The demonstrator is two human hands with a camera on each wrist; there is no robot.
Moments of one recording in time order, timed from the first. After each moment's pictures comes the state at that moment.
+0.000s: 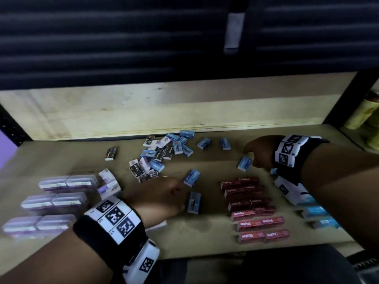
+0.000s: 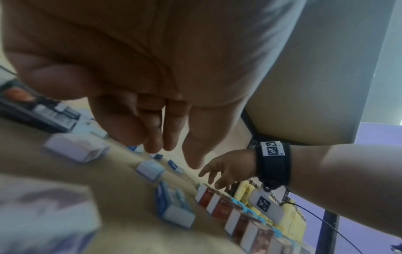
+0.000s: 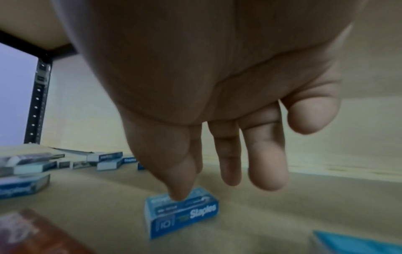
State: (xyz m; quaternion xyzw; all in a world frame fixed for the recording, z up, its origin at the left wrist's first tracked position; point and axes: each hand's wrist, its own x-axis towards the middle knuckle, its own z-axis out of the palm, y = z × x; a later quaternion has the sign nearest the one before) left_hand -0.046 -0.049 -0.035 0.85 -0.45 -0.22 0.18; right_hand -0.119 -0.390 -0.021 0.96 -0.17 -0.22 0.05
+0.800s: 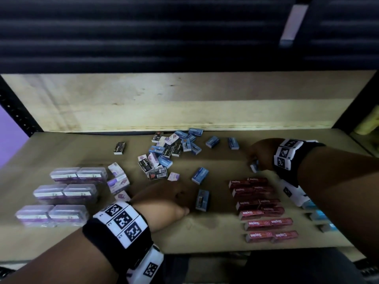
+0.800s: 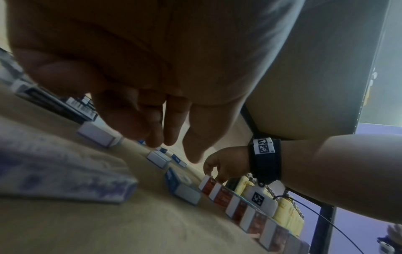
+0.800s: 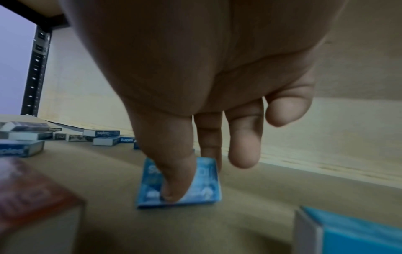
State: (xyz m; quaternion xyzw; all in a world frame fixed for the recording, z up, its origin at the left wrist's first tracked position) left_hand -0.053 -0.034 -0.053 0.90 -0.40 -0.14 0.12; right_hand -0.104 -0.390 -0.042 0.97 -0.09 -0.23 0.06
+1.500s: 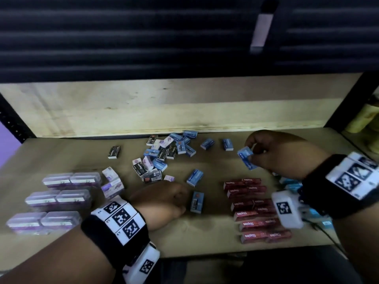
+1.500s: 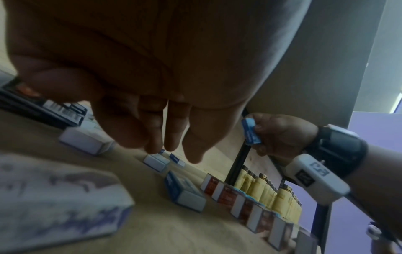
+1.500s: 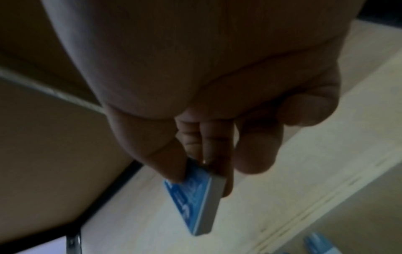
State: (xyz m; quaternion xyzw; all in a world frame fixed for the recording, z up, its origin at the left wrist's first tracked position) left_hand -0.049 -0.042 -0.047 0.85 -0.48 -0.18 0.15; right_hand -0.181 -0.326 0.037 0.96 -0.17 0.04 -0.21
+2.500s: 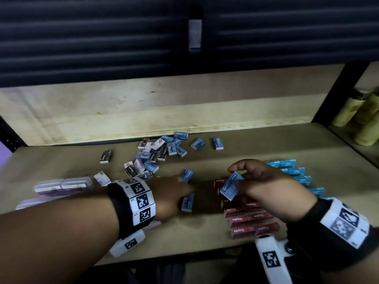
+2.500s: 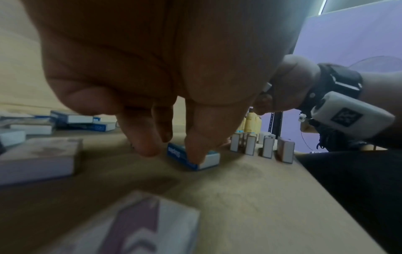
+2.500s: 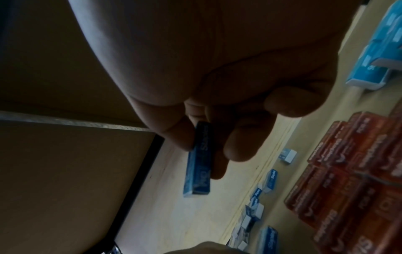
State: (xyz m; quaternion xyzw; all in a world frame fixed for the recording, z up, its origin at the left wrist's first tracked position) left_hand -0.047 -0.080 -0.032 0.81 -0.54 -0.22 -0.08; right_hand -0.234 -0.273 -0.010 0.82 -0.18 0.09 -0.54
